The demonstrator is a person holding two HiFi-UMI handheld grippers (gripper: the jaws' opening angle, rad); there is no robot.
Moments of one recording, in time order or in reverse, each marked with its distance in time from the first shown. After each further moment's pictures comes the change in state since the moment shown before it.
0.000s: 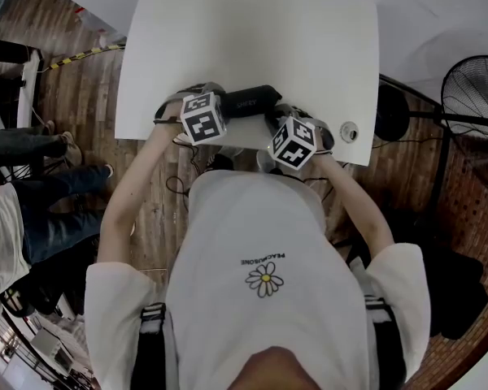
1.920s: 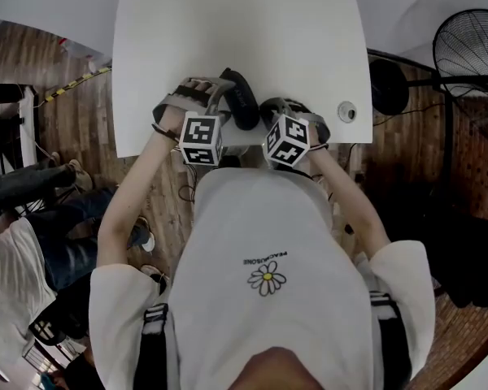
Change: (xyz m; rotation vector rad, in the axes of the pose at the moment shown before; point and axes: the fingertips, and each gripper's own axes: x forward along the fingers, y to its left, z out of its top) left arm -0.027 -0.001 0.049 0.623 -0.053 0.260; right arm -0.003 -0.005 0.001 0.035 -0.009 -0.163
